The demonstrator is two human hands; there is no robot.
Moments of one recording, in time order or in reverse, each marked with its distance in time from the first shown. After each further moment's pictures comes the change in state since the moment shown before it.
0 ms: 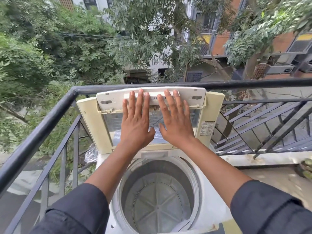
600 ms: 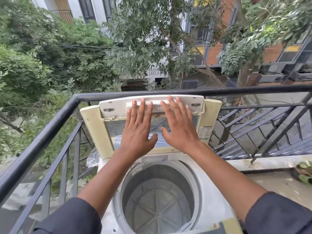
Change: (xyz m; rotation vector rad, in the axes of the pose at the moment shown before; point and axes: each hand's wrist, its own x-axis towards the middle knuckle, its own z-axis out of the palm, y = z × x) left_hand -0.025 -0.003 -0.022 -0.131 -0.040 0.087; right_hand -0.015 -0.008 -0.040 0.117 -0.061 0.028
